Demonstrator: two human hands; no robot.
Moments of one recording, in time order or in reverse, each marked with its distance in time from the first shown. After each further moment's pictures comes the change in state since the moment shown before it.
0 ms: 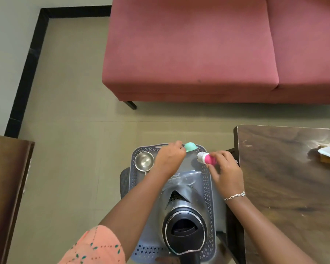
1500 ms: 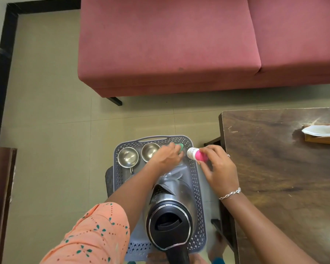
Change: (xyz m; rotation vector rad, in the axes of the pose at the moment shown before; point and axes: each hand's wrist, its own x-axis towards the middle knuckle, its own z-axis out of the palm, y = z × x) left_hand 0.025 0.020 0.051 0.351 -0.201 0.409; right_hand -0.020 0.015 -0.014 -0.010 0.059 -0.066
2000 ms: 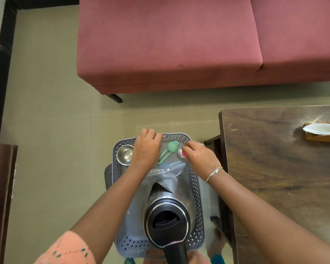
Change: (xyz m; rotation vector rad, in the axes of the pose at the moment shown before) left_hand -0.044 -0.018 -0.014 -0.338 0.494 -0.540; right_hand 0.030 0.012 0.041 -0.236 -0.536 -0.186
